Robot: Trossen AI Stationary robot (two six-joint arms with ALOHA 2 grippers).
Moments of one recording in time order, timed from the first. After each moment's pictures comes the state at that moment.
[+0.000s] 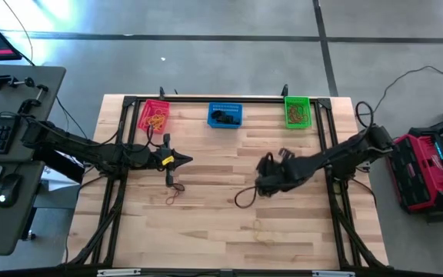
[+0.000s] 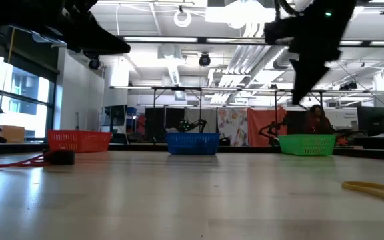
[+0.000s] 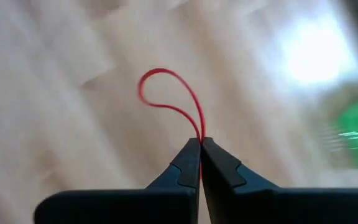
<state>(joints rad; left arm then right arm) -0.18 0.91 0.39 0.26 -0.34 0.04 0.32 1.59 1.12 -1.01 0.46 0.78</state>
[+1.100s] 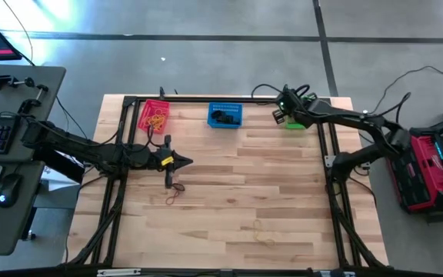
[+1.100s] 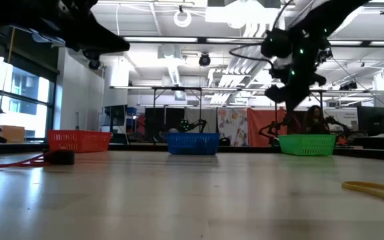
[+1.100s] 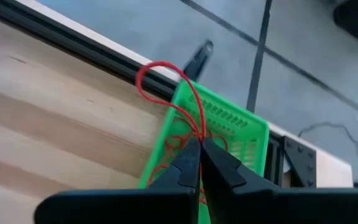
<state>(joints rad) -0.18 0.91 0.39 0.26 -0.31 -0.02 -0.62 1.37 0.90 -0.58 0.65 0.29</state>
